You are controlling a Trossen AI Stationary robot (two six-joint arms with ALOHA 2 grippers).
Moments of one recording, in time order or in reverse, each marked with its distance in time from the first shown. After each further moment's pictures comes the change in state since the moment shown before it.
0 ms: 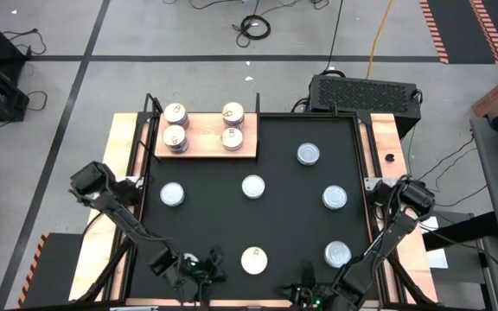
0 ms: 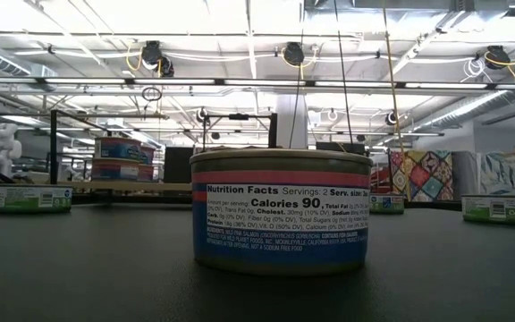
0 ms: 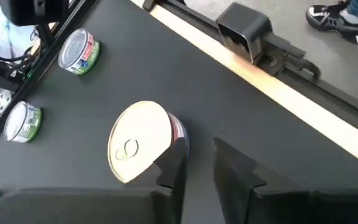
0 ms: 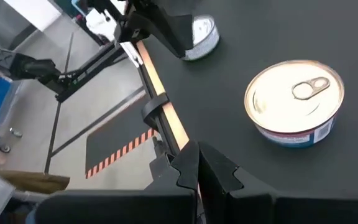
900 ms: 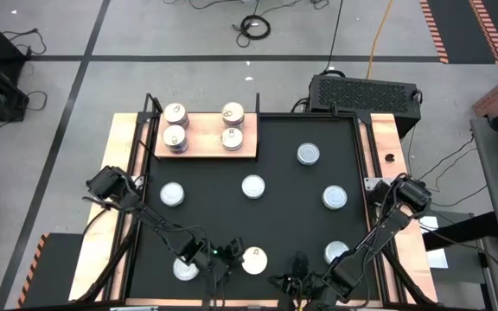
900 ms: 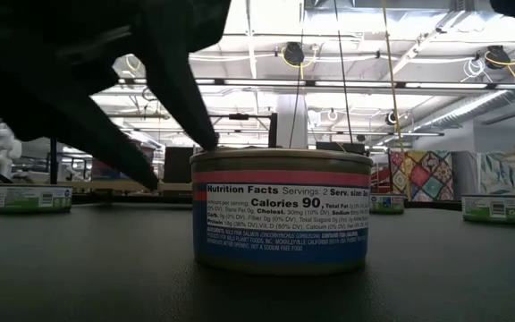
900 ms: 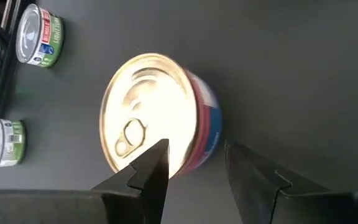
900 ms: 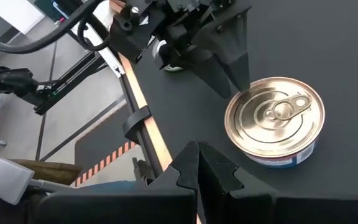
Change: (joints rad) left arm 0.188 0.128 0.007 0.035 0.145 0.358; right arm -0.074 0.000 0.000 -0.022 -0.033 0.000
